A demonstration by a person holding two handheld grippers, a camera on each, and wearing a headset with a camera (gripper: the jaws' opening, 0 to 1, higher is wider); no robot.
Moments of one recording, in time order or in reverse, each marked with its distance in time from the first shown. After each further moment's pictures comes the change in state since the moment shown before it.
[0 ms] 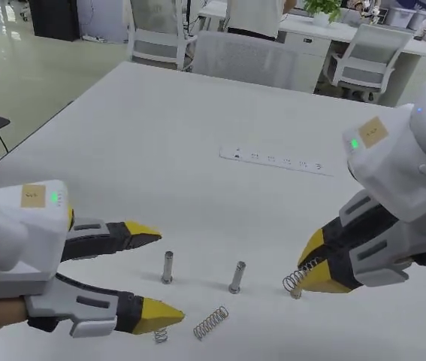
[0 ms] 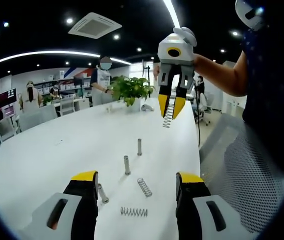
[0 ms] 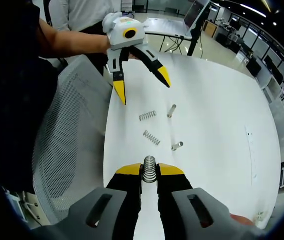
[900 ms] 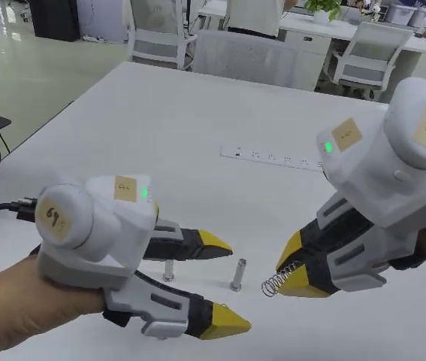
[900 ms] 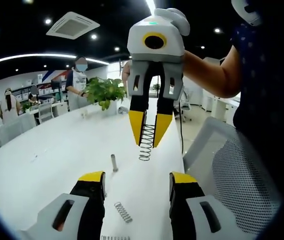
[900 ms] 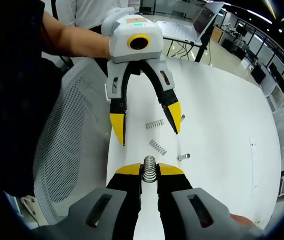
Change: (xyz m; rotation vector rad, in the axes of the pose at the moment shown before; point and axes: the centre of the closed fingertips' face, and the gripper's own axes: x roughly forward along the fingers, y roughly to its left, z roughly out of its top) left arm 0.050 -0.044 0.035 0.069 0.005 -0.182; right arm 0.011 0.015 0.019 -0.052 -0.025 0.027
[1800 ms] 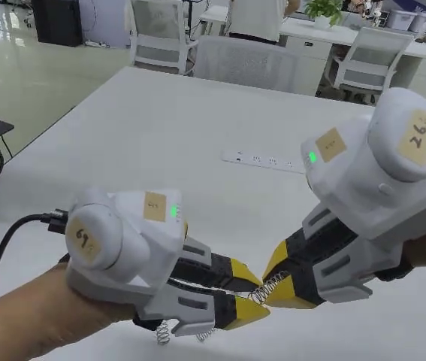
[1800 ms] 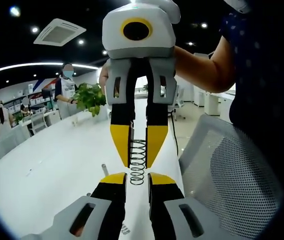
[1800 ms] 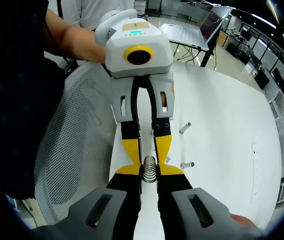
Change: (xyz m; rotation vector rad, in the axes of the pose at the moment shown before) left arm 0.024 -0.020 0.012 0.090 -0.011 -0.066; right arm 0.007 0.009 0.014 -0.040 -0.017 0.022
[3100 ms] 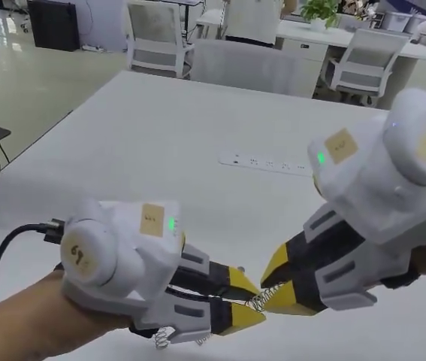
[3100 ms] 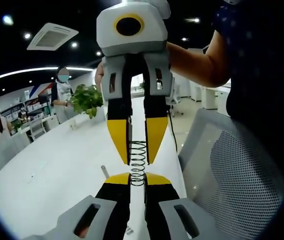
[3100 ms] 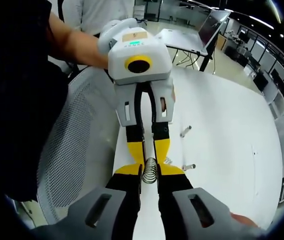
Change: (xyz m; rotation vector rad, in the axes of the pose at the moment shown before) left arm 0.002 -0.004 0.001 0.072 0.006 -0.014; right arm -0.005 0.006 0.004 0.007 -0.047 0.001
